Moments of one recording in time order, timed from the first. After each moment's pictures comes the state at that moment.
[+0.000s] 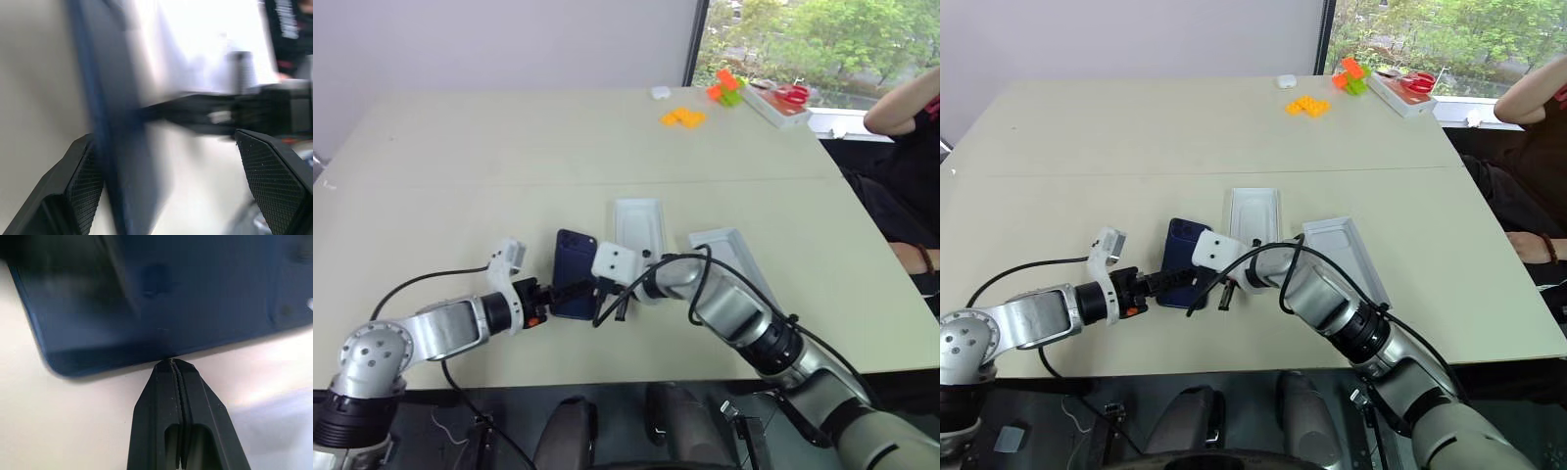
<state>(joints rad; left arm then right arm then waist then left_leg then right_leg) -0.12 0.74 0.10 -0.35 -1.83 1.01 0.23 -0.67 -0.30 0.66 -0.19 -0.01 0.90 0.77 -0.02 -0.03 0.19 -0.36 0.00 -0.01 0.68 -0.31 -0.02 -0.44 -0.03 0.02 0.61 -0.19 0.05</state>
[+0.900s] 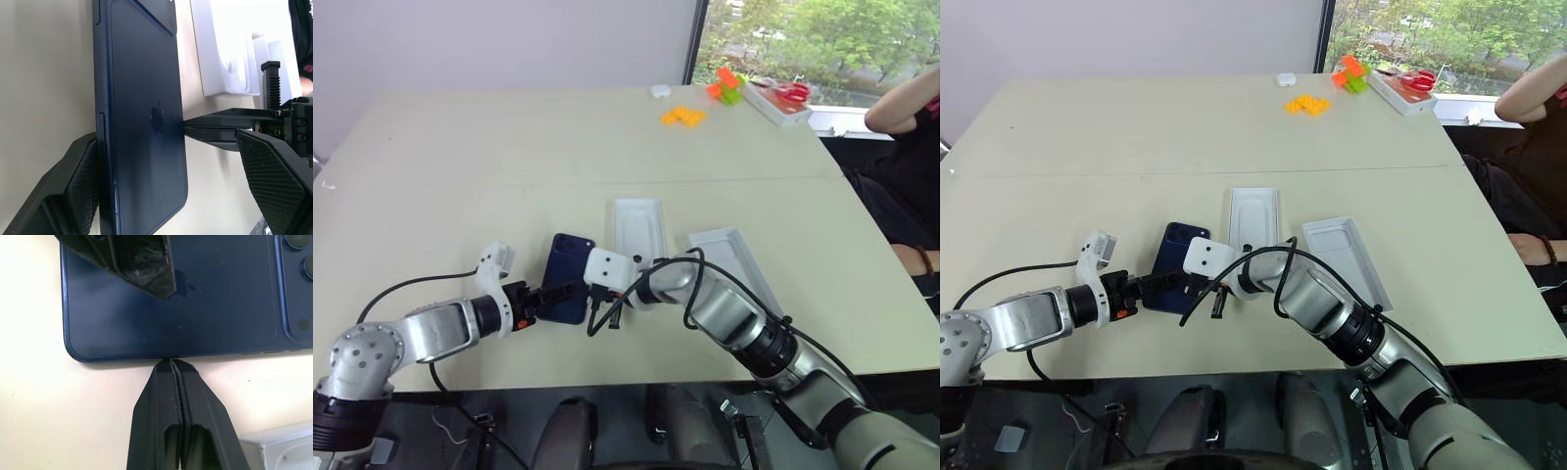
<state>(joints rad) -0.08 0.81 0.11 -0.30 -1.78 0.99 0.22 -0.67 -0.30 0.66 -0.19 -0.01 0.88 0.78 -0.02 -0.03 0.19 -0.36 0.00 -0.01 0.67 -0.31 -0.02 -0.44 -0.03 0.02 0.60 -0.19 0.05</state>
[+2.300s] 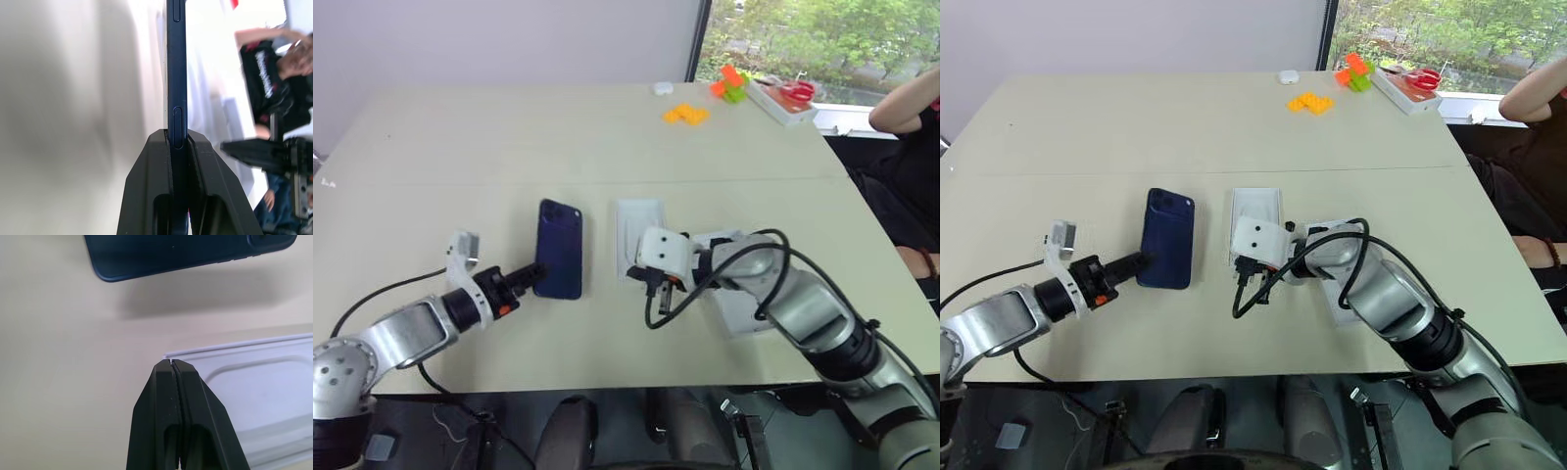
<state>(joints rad) -0.01 0.78 0.26 -0.33 -1.88 0.88 0.18 -0.62 -0.61 0.45 -0.48 0.10 0.90 0.86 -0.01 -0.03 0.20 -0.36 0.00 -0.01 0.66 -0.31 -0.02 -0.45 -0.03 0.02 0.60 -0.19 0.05</state>
